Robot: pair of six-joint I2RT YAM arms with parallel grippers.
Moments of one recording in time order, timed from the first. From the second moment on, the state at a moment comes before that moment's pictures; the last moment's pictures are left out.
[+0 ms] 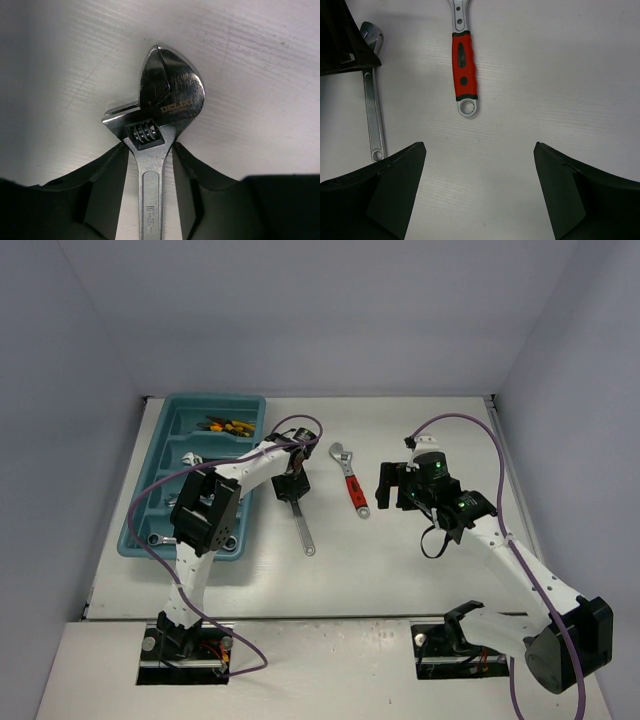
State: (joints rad) left arm -0.56 2.15 1.67 -0.85 -0.21 -0.88; right arm 0.43 1.10 0.85 -0.44 0.07 0.31
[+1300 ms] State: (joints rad) left arm -0.67 2.23 1.81 -0.86 -0.20 -0.68; right arm 0.42 1.09 0.83 -0.44 0.07 0.31
